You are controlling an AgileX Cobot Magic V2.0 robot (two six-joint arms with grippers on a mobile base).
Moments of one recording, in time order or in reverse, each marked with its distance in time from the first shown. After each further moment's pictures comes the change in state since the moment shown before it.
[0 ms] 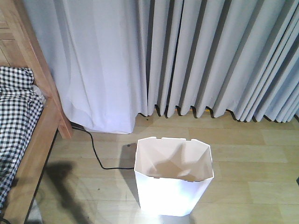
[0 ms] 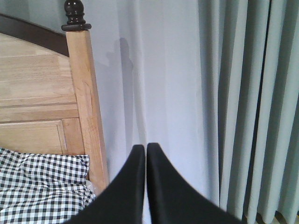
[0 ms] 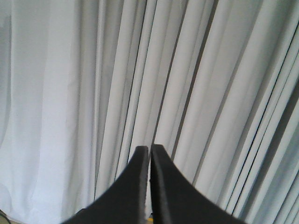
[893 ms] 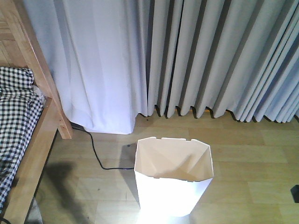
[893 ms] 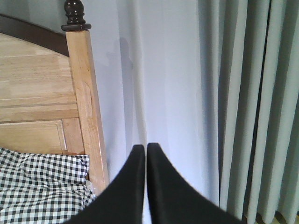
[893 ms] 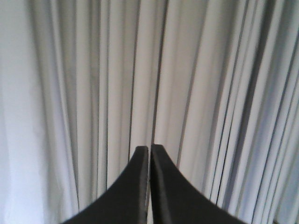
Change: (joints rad) left arm 0.000 0.000 0.000 0.000 -0.001 0.000; right arm 0.000 -0.190 0.263 -0.606 -0.155 0.705
